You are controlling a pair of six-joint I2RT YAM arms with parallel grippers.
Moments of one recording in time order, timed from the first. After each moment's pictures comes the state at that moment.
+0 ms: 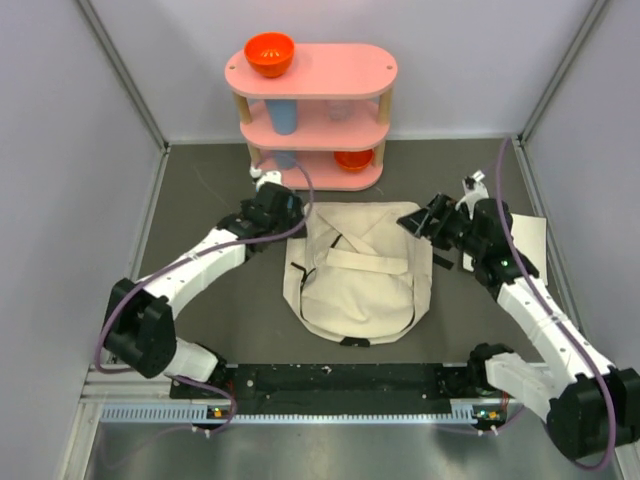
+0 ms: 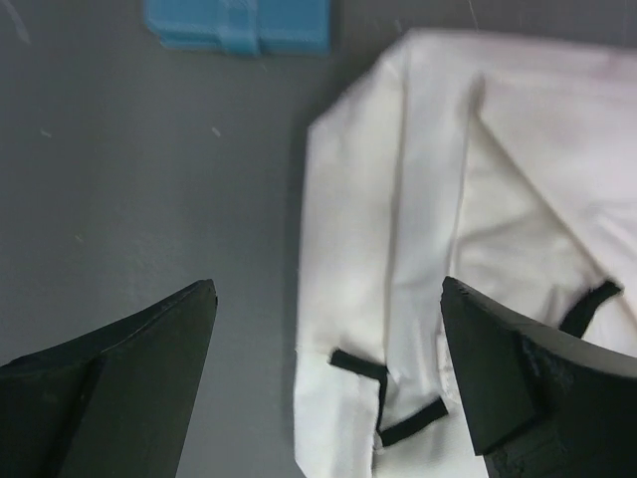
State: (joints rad) left arm -0.58 1.46 1.05 -0.42 -0.34 -0.50; right arm 0.23 0.94 0.66 -0.12 -0.31 0.72
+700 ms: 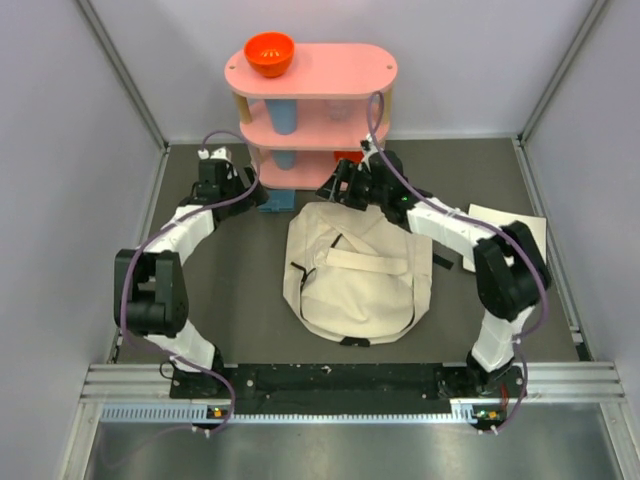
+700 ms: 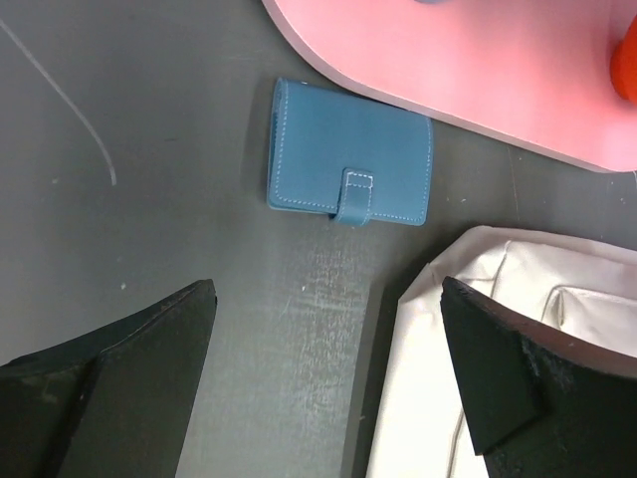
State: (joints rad) left arm -0.08 1.60 1.11 -0.17 0.11 -0.44; right arm 0.56 1.74 1.24 0.08 -0.27 0.74
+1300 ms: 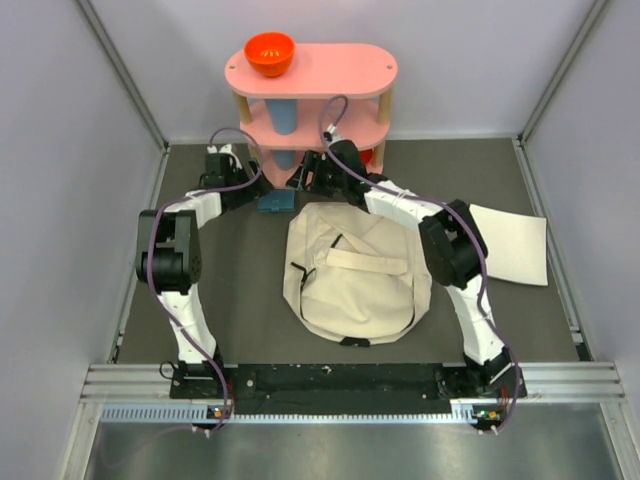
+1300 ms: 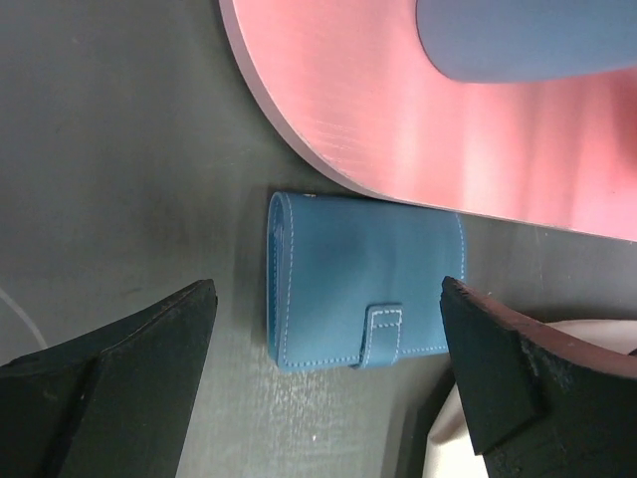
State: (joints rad) left arm -0.02 1.96 1.29 0.01 0.25 -0.45; right arm 0.63 2.21 1.75 0.04 -0.24 0.73
